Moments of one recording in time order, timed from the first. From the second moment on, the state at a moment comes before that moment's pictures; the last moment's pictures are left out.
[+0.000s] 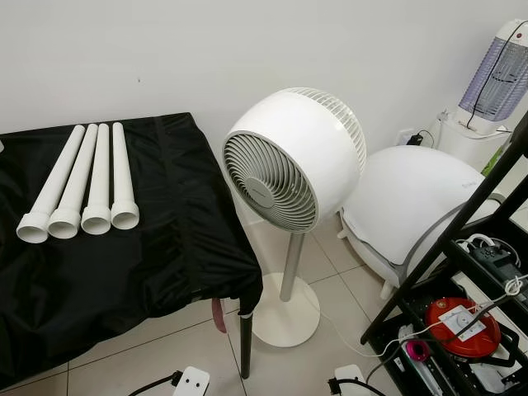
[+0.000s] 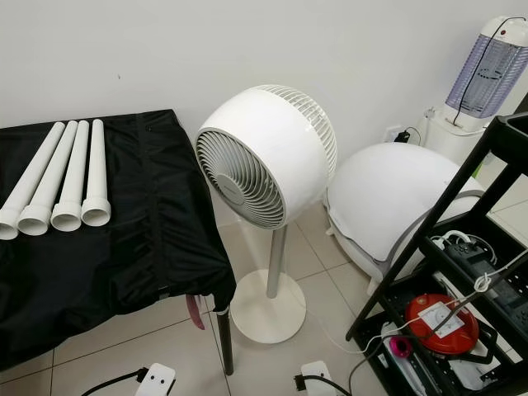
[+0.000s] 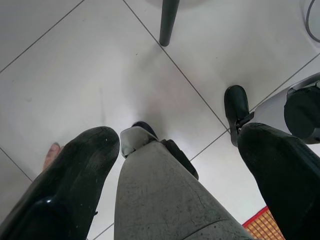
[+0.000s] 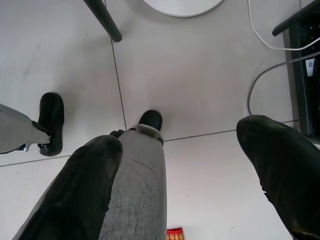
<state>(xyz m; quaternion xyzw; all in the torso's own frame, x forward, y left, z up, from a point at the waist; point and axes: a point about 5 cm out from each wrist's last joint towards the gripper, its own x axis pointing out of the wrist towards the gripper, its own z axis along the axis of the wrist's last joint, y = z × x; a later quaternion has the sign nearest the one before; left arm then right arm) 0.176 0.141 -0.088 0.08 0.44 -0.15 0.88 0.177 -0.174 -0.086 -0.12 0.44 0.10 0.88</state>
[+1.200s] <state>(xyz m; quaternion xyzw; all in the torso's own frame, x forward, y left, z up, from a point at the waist) 0.180 0.144 -0.086 0.06 0.44 -0.13 0.89 0.177 -0.179 -0.086 -0.12 0.44 0.08 0.89</state>
